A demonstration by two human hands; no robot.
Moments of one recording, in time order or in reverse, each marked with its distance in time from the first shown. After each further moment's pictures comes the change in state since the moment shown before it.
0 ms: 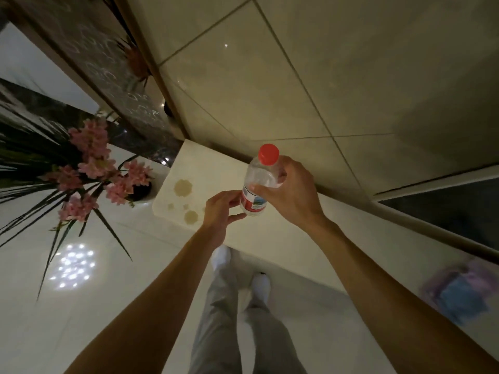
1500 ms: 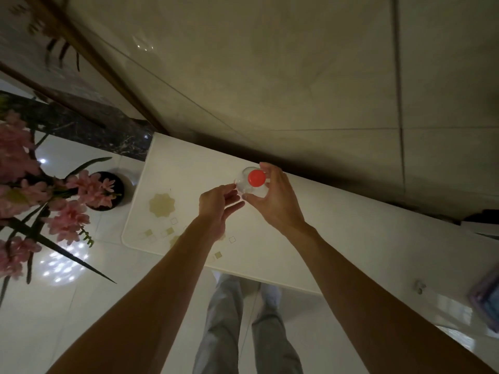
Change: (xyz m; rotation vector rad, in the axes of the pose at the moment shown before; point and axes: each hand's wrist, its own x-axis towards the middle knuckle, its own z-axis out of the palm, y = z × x) left_hand 0.215 -0.017 0.010 -0.033 0.019 -0.268; right_hand 0.141 0.149 0.171 -0.001 -0.054 0.186
